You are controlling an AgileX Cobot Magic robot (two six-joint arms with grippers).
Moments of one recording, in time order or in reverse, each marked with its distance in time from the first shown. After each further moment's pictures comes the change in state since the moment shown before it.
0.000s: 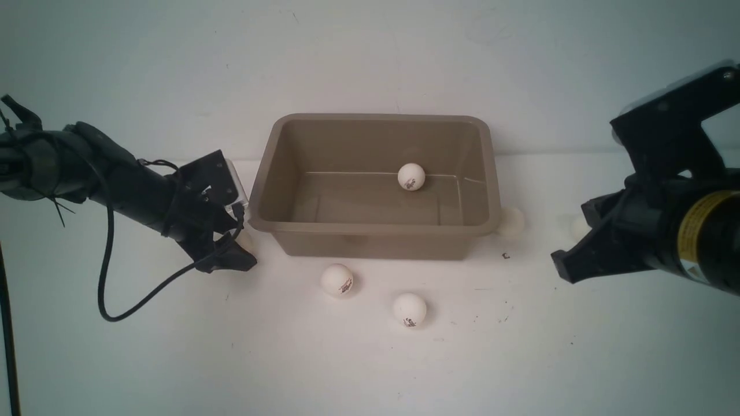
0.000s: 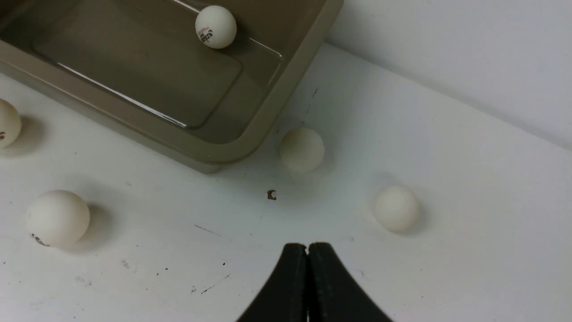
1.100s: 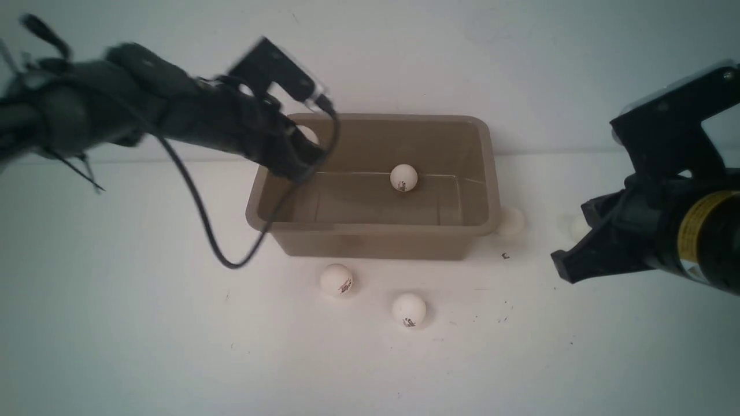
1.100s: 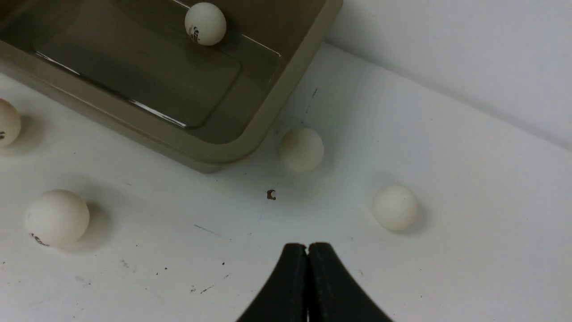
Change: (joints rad) right arm 0.000 0.000 0.000 0.000 0.000 0.000; left arm -0.277 -0.207 0.001 -0.095 -0.331 -0.351
